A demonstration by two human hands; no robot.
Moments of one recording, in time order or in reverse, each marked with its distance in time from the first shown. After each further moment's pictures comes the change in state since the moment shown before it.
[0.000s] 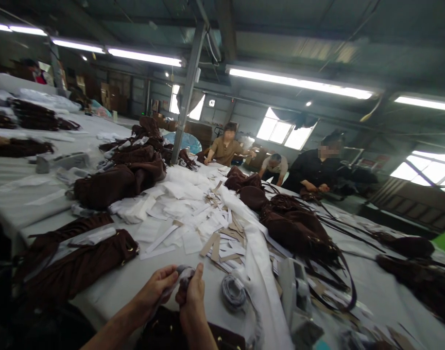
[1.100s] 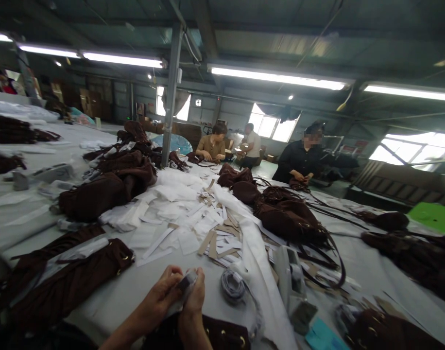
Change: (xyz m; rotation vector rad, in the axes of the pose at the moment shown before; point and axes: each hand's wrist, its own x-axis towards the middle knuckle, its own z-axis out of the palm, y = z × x) left_hand -0.024 0.024 0.020 0.646 -0.154 0.396; right_hand 0.000 0.005 -0.001 0.124 0.092 -0.196
